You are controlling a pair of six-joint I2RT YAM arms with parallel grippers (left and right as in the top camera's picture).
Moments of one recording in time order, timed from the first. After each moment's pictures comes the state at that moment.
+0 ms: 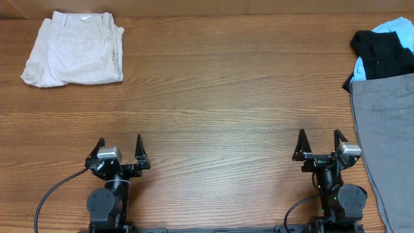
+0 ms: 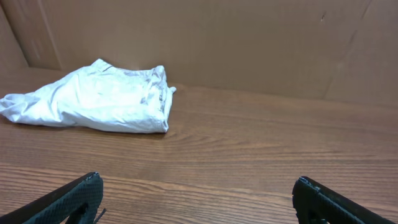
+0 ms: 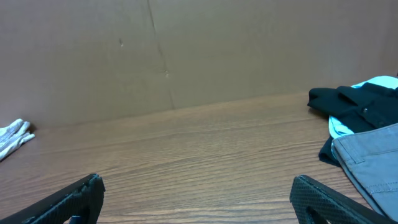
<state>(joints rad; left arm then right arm) 0.01 0.02 0.01 -0.08 -0.04 -0.12 -0.04 0.01 0.02 -0.03 -0.07 0.17</state>
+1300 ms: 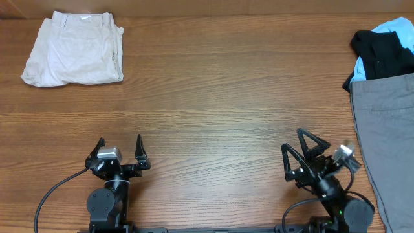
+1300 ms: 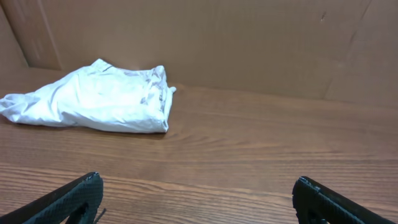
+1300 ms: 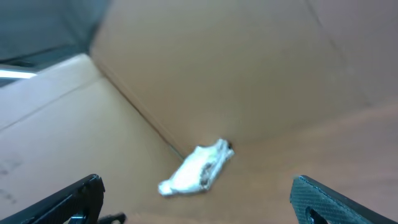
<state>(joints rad) 0.01 0.02 0.01 -0.08 -0.04 -0.12 -0.04 0.01 0.02 0.31 -0.60 0.81</state>
